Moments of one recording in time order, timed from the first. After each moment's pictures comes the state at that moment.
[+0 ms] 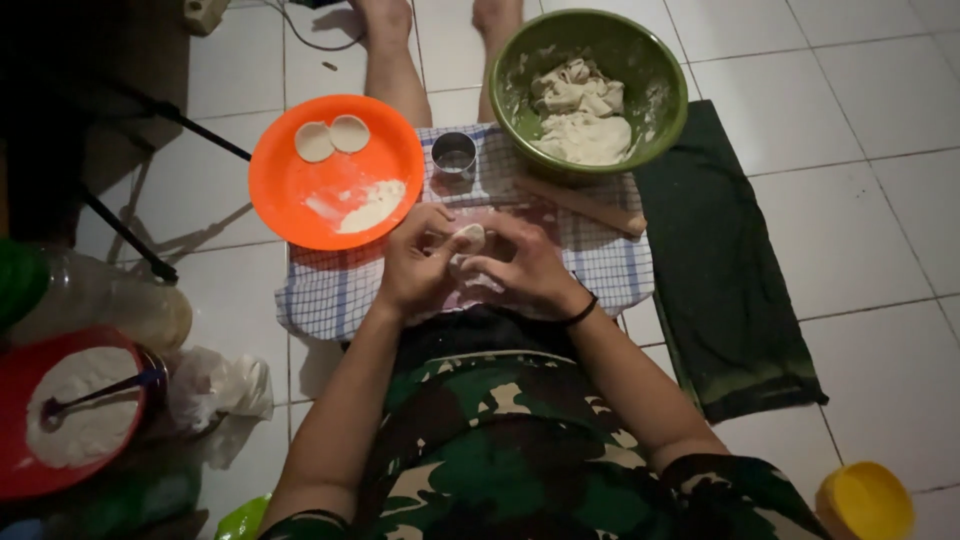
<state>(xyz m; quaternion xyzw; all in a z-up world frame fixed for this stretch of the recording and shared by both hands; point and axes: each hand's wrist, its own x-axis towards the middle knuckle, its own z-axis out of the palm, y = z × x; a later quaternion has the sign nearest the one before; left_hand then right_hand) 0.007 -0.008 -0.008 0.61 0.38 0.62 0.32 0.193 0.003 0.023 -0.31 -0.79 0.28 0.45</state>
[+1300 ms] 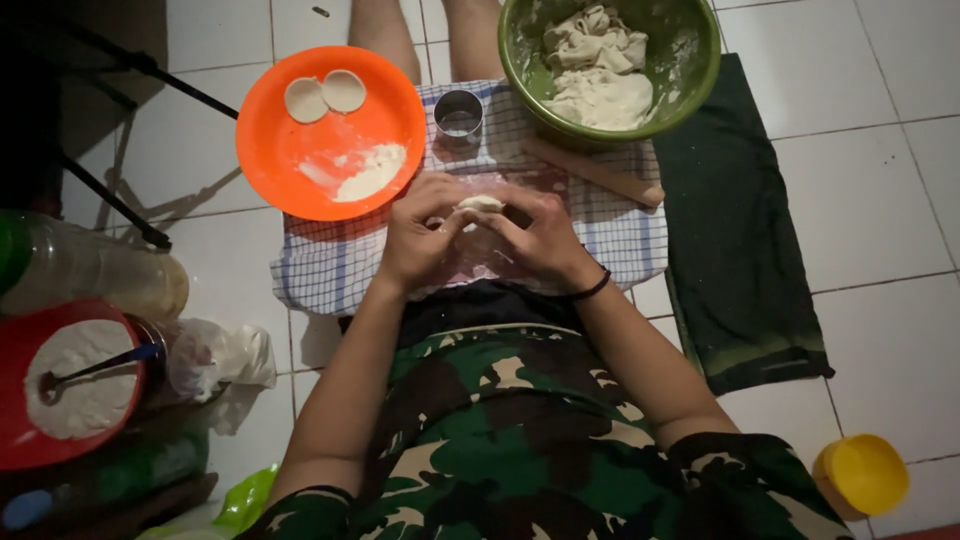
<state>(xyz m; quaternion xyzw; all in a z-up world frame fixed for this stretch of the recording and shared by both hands) -0.001 0.000 -0.004 0.67 0.33 0.59 0.29 0.192 0.007 0.020 -0.33 -0.76 0.30 0.47</state>
